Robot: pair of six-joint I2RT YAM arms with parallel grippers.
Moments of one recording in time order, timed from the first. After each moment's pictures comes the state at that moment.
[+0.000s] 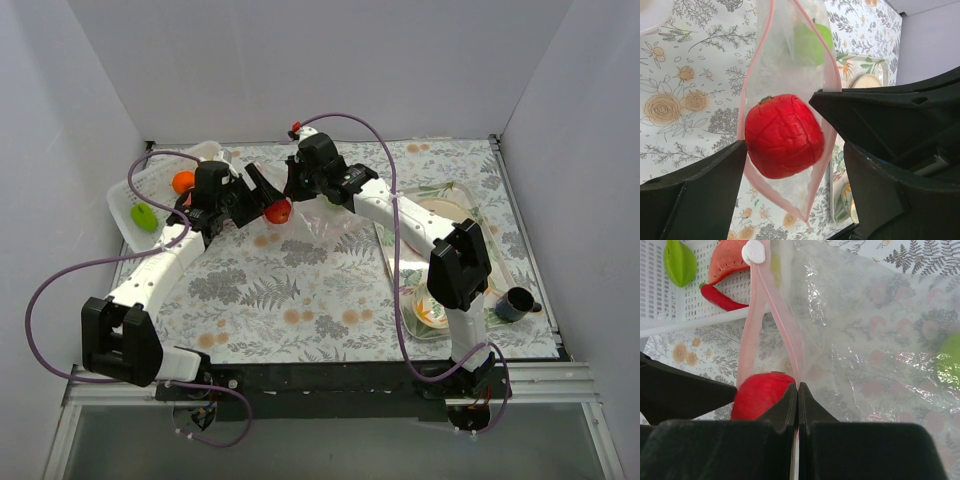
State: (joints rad) left arm -0.27 1.36 1.09 -0.29 0.22 -0.79; right arm 0.79 2.02 1.87 -0.41 -0.04 0.42
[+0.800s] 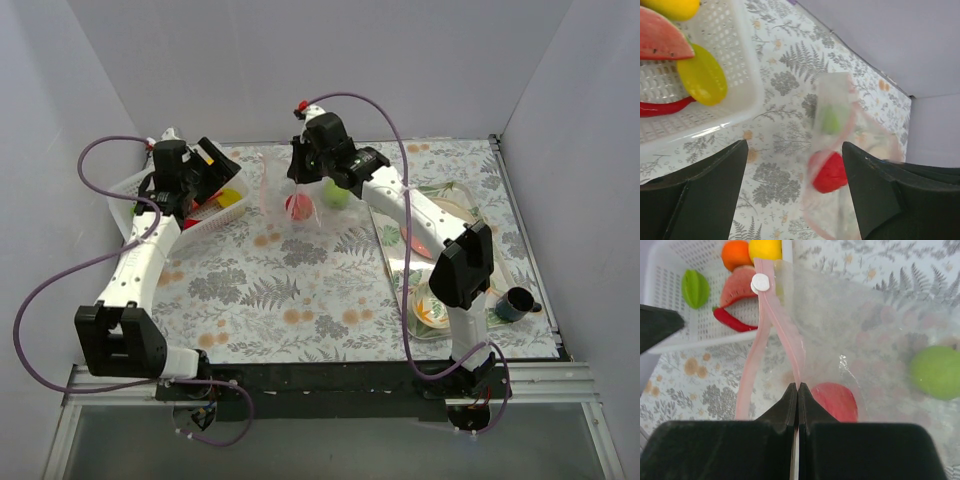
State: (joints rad) left arm -0.07 1.35 1.24 -0.35 0.11 -0.73; right arm 0.76 2.02 2.00 -0.51 -0.05 0.39
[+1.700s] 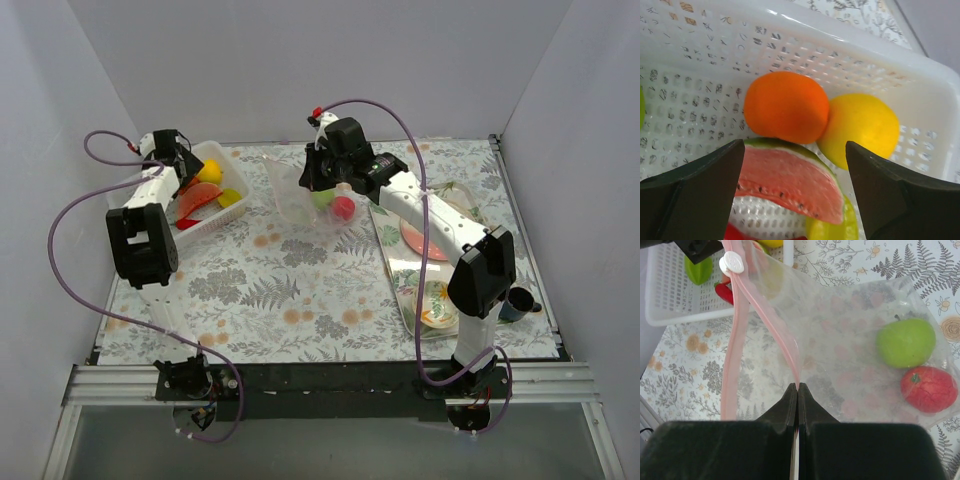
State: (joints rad) left arm 0.14 2.06 1.66 -0.37 -0.26 -0.70; right arm 0.71 1.89 1.83 -0.48 -0.14 0.36
